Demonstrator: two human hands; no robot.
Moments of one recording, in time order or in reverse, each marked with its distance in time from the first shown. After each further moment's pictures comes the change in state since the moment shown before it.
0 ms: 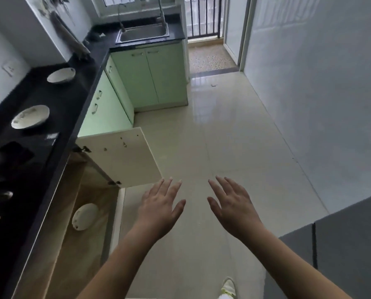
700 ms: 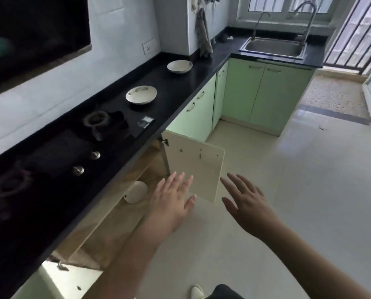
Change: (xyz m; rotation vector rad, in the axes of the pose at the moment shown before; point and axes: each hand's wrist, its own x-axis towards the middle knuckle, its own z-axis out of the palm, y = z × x) left_hand 0.062 -0.155 -0.051 -0.115 0.174 -0.499; right_hand 0.246 -0.124 -0.007 -0.110 -0.142 -0.628
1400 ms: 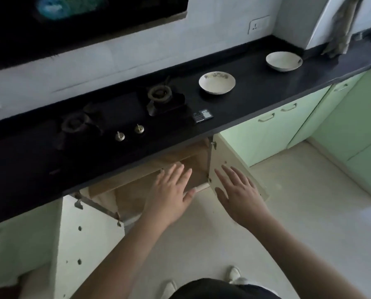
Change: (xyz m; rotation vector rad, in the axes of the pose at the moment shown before) left_hand 0.112 -0.012 0.010 0.030 0.076 -0.569; right_hand 0.234 0.032 -0.002 -0.046 -0.183 -0.559
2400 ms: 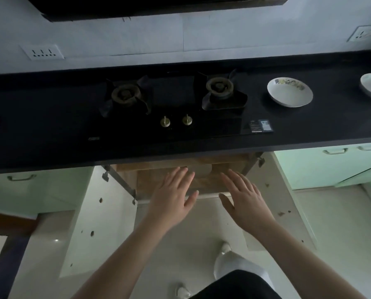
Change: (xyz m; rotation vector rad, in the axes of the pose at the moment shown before) left_hand 0.005 -0.099 0.055 -0.159 0.144 -0.250; right_hand 0.117 -0.048 0.051 -0.044 -0.089 -0.317
